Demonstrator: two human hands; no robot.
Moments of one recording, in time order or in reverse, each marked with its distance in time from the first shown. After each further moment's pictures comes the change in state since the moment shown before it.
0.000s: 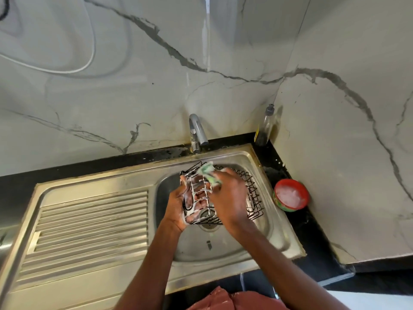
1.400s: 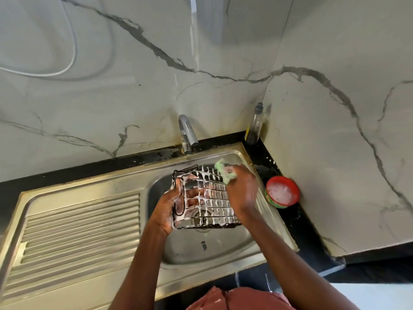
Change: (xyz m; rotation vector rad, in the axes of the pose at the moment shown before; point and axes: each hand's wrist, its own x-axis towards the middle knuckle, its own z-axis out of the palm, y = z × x) left_hand -0.008 0.010 -0.008 0.263 -0.078 -0.019; right_hand 0.023 0.051 -0.015 -0.010 0.146 0.202
